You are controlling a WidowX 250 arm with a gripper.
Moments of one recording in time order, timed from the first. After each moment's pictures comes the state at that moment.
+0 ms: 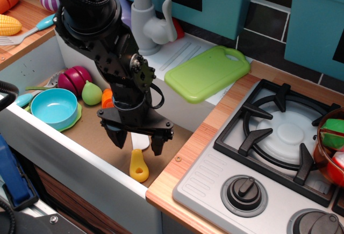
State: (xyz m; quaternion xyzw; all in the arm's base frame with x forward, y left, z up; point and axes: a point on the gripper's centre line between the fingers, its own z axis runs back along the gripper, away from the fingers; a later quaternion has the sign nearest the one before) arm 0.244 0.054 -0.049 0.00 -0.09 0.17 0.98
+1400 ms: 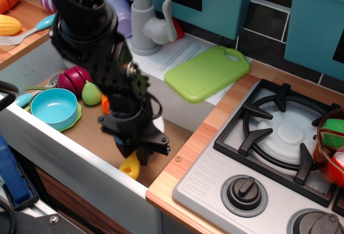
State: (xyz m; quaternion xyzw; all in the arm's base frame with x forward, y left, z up) arm 0.229 0.049 -0.041 0.00 -0.08 0.06 0.99
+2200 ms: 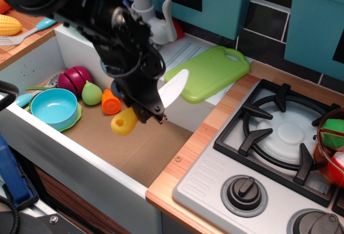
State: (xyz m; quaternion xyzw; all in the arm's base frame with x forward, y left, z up) arm 0.246 0.042 0.039 0.04 -0.18 -0.14 0.97
